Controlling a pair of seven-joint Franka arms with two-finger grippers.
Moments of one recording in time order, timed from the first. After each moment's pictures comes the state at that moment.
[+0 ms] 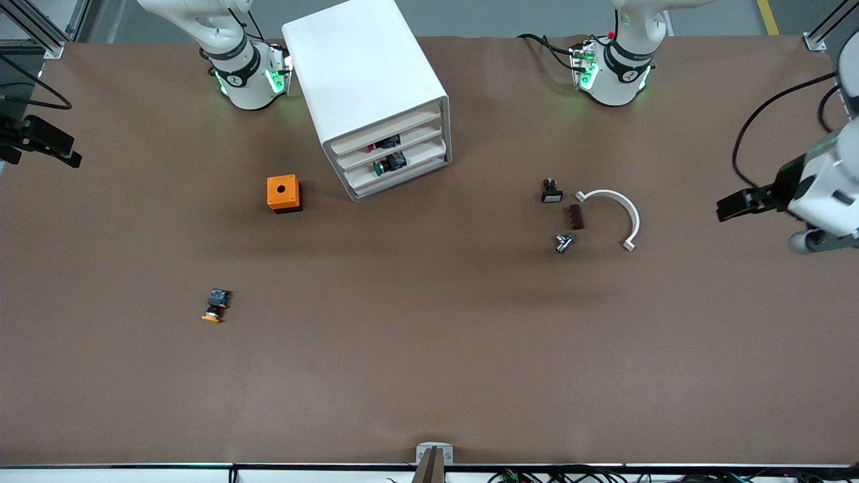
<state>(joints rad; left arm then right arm) 0.06 0.20 -0.16 -1.49 0.05 1.55 -0.28 -0.02 -0.06 -0.06 -1.58 -0.02 1.49 0.01</state>
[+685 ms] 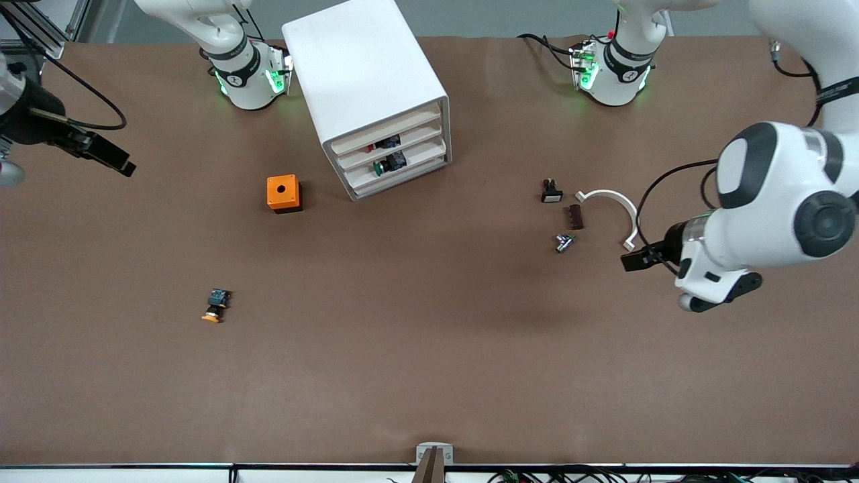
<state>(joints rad) -0.07 0.42 -0.16 -1.47 -0.06 1.65 -0.63 0.12 -0.05 -0.04 -1.60 0.03 1.48 0.51</state>
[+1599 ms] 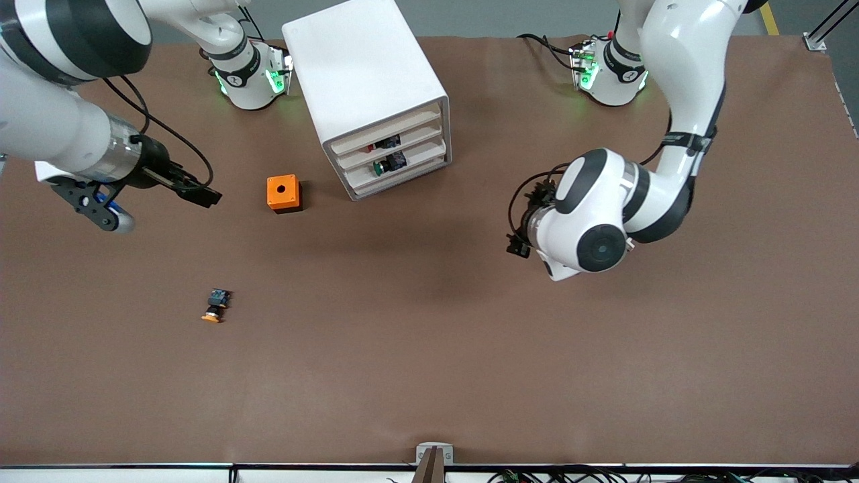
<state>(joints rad) -0.37 0.60 -0.17 -1.47 -0.35 1.61 -1.74 0.24 0.09 -0.04 -1.61 0.15 1.51 0.83</state>
